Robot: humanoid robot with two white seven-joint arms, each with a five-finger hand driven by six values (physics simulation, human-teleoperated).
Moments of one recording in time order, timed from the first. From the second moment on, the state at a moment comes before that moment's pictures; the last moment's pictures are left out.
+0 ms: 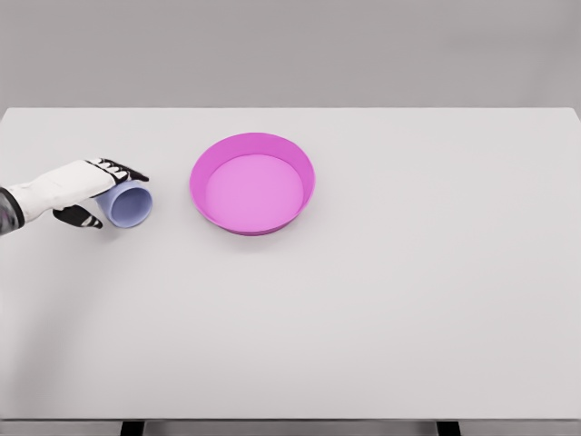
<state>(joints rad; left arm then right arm) -0.48 0.71 -0.37 -1.16 -0.62 -0.61 -0.39 0.00 0.00 -0.13 0.05 -0.06 -0.07 0.10</state>
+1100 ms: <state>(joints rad) -0.47 0.72 -0.40 -1.13 -0.40 -0.61 -0.39 0.00 0.00 -0.13 0.05 -0.06 -0.07 0.10</state>
